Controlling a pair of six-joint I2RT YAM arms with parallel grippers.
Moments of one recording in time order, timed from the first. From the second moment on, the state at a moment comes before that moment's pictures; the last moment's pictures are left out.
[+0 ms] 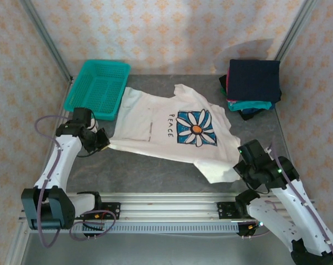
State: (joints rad) left arm 0.10 1.15 0.95 -1.03 0.25 -0.53; right arm 0.46 0.67 0.93 -1.54 0.15 1.30
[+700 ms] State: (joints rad) left arm -0.02 1.42 1.20 -1.00 0.16 -0.47; right arm 0.29 1.18 1.06 -1.23 0.10 0.93
